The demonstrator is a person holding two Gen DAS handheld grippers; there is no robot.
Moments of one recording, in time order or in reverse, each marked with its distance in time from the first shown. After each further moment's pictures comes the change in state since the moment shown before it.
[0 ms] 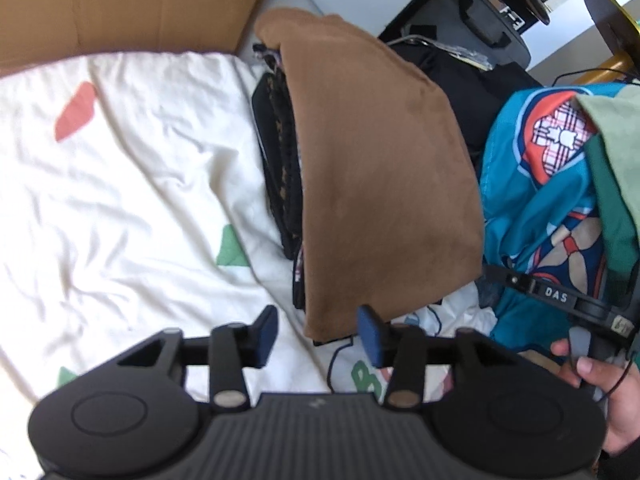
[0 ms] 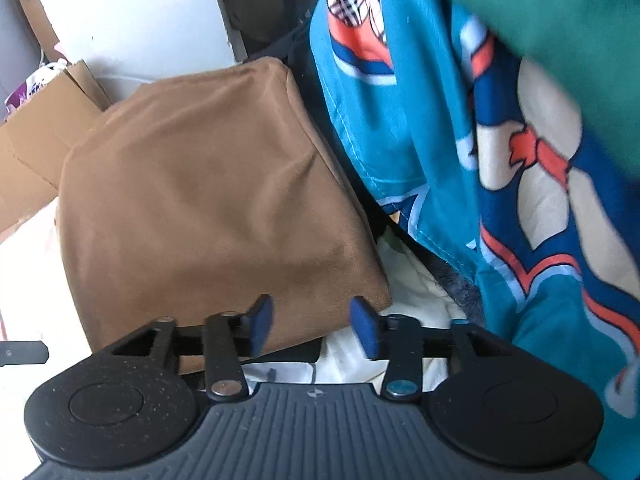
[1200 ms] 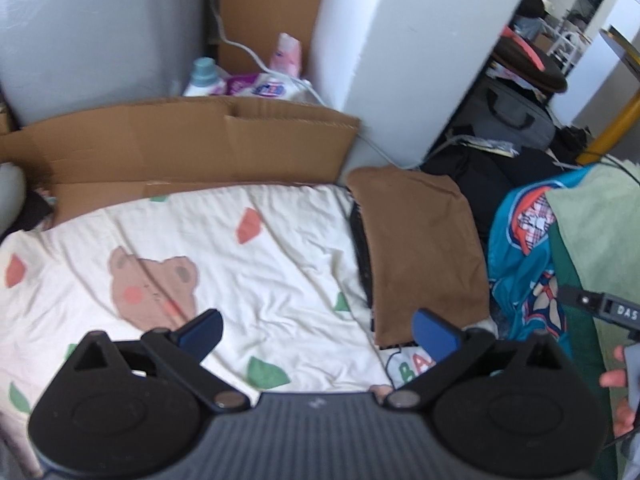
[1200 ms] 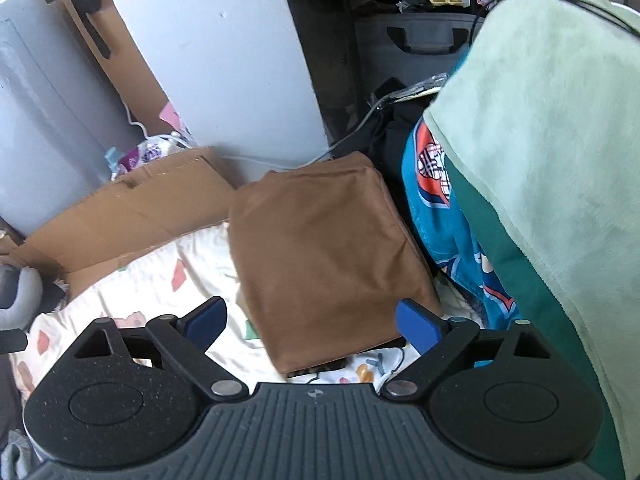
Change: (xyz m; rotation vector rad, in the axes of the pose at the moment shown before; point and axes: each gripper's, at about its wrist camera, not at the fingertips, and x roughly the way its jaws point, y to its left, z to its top) left arm -0.273 -0.047 0.021 -0.008 -0.166 0.320; right arm -0.219 0.088 0.071 0.017 -0.021 0.123
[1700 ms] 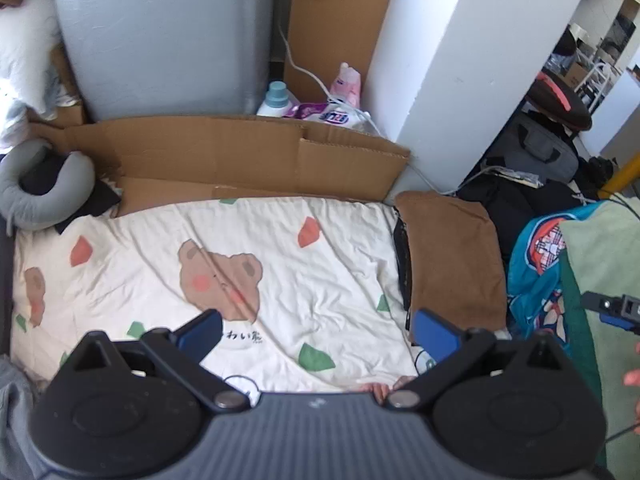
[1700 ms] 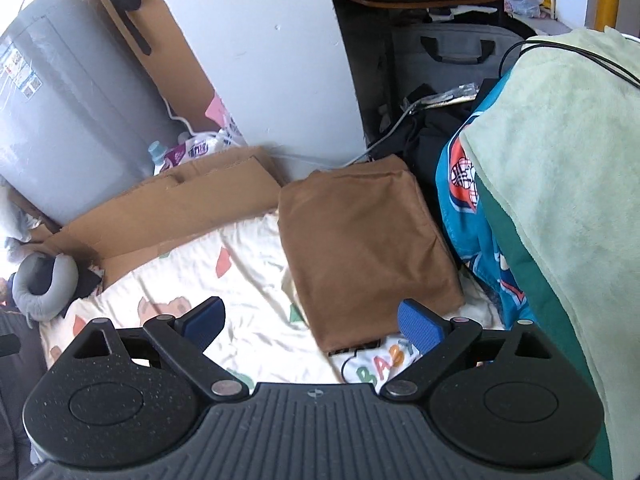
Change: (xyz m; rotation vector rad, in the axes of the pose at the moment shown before) left arm -0.098 0.050 -0.009 -0.072 -0.033 0.083; right arm -0.063 0.048 0.016 -0.025 0.059 0.049
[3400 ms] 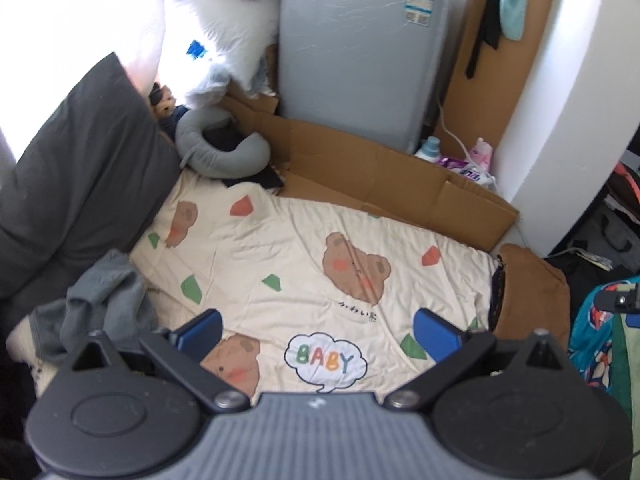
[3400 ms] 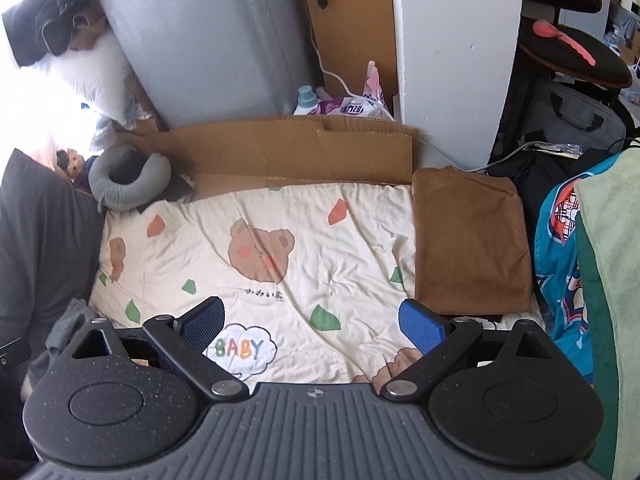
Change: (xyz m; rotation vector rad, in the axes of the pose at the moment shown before) left arm -0.140 0.089 -0.160 -0.300 -0.211 0.275; right arm -0.091 0.177 -0.091 -0.355 0.049 0.105
